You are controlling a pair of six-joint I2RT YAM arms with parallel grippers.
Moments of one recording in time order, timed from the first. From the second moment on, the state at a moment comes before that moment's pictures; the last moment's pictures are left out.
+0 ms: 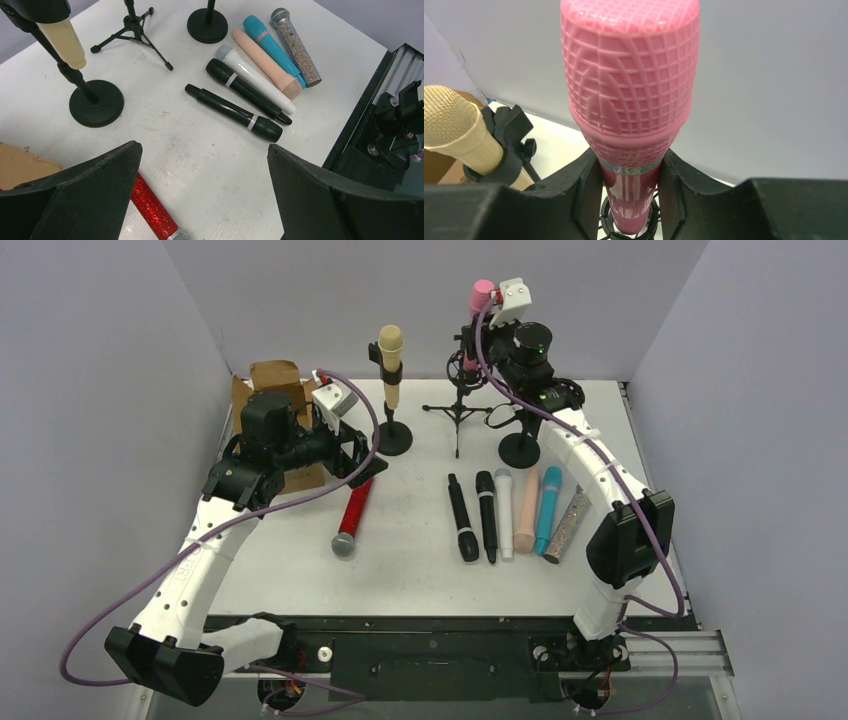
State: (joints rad) left arm -0.33 1.16 1.30 -0.53 0.58 0.06; right arm 0.40 1.77 1.74 0.10 0.00 0.00
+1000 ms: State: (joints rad) left arm -0.32 1.19 1.33 -0.53 0.53 0.06; right arm 0.43 1.55 1.42 0.08 0.07 0.03
